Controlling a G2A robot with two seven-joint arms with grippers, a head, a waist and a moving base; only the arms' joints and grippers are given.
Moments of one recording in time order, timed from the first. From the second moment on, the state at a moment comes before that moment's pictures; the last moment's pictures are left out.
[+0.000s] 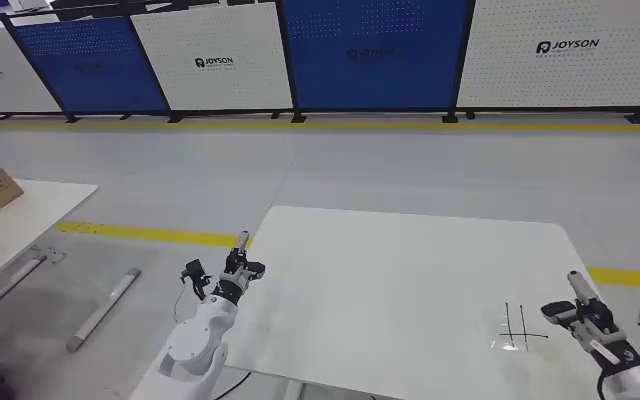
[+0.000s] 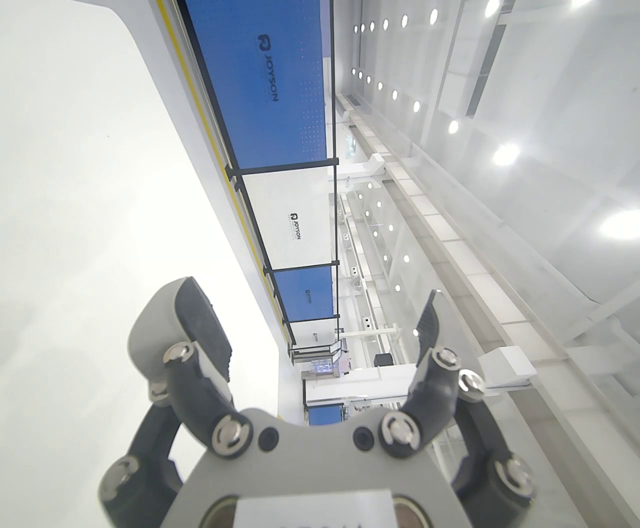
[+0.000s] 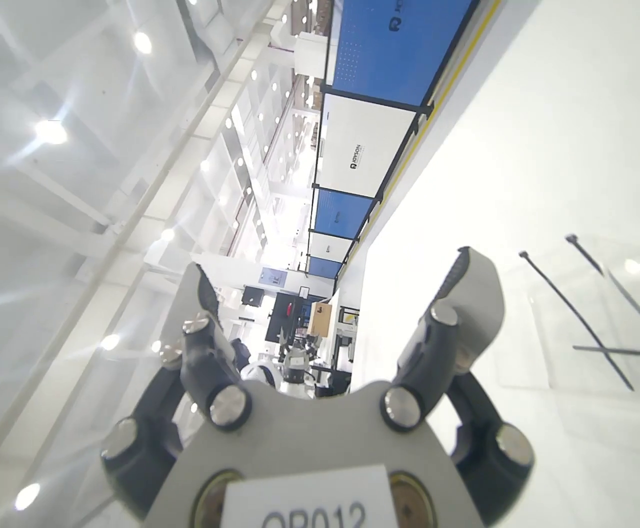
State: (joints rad) left arm 1.73 -1.15 -1.60 -1.80 -0.42 0.00 0.00; right arm -1.70 -1.10 1.81 -1.79 0.33 -0.04 0.60
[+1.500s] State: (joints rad) left arm 1.73 -1.15 -1.60 -1.80 -0.42 0.00 0.00; right arm -1.62 -1.06 1.83 -1.47 0.20 -0.07 0.81
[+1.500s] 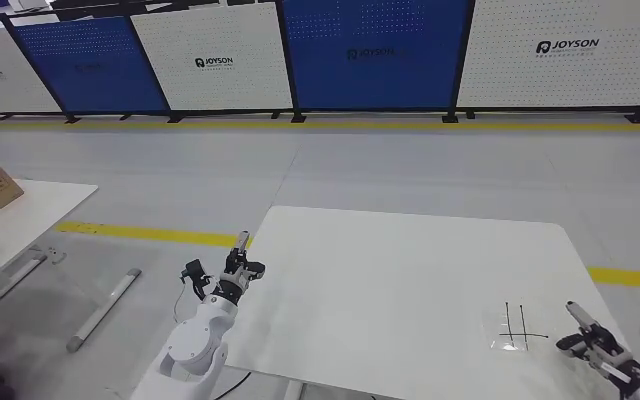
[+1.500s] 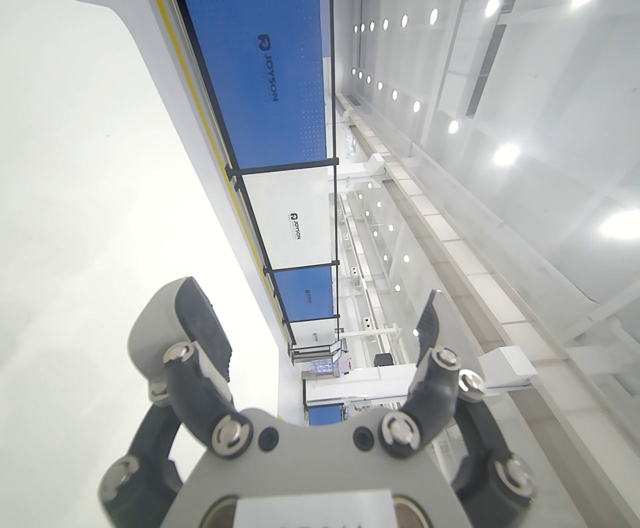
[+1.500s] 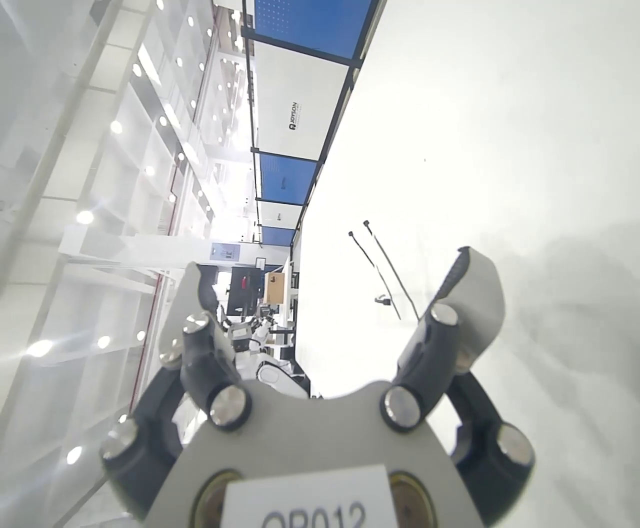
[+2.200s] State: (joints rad) left arm 1.73 -1.15 -1.60 -1.80 -0.42 0.00 0.00; right arm -1.66 -1.05 1.88 -1.46 0.27 -0.20 0.88
